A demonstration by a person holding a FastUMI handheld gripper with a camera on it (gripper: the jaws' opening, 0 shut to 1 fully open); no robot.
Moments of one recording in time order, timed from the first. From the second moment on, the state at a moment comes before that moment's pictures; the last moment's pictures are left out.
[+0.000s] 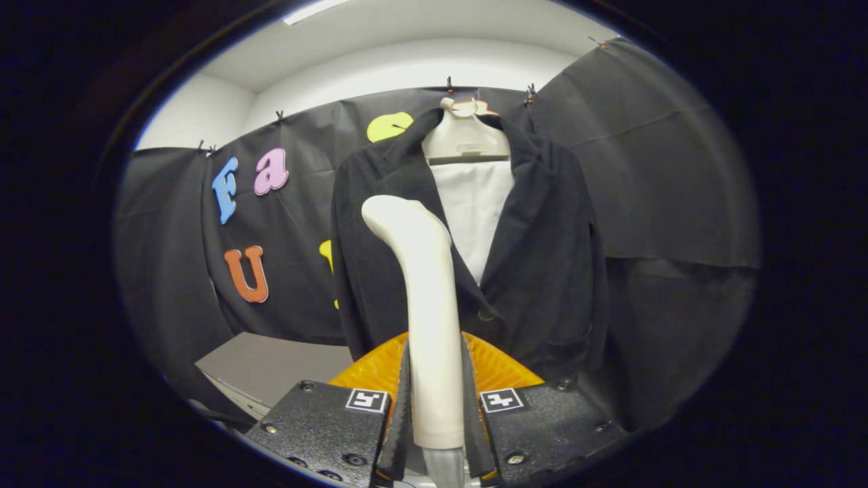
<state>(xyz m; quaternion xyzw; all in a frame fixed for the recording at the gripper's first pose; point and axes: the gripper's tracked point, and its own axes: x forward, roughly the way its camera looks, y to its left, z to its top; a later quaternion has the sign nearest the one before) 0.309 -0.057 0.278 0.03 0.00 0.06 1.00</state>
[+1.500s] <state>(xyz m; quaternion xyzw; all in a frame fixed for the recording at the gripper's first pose) 0.315 -0.074 0.131 0.03 0.13 0.00 0.99</state>
